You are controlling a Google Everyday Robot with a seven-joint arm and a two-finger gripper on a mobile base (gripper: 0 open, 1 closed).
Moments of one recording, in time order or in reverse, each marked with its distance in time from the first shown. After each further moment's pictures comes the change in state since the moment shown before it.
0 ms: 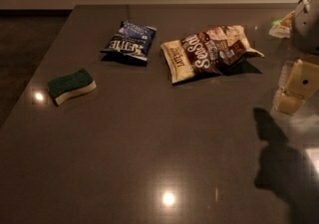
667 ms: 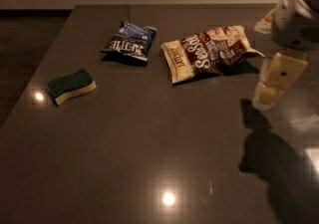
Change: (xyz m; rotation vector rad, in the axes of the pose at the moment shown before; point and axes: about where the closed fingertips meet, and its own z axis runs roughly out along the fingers) arm -0.020 -0.017 0.014 0.004 -0.025 -0.013
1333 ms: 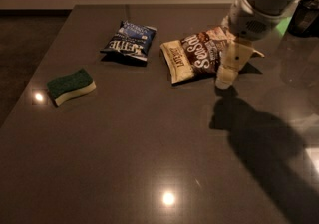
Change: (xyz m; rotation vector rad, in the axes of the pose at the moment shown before) arm -0.050 -0.063 0.063 -0.013 -0.046 -0.021
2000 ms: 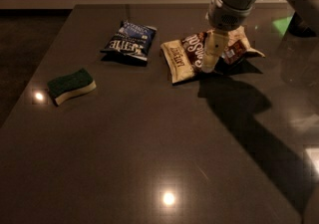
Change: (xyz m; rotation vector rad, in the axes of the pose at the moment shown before) arm -0.019 -0.075 0.056 0.019 0.011 -0.048
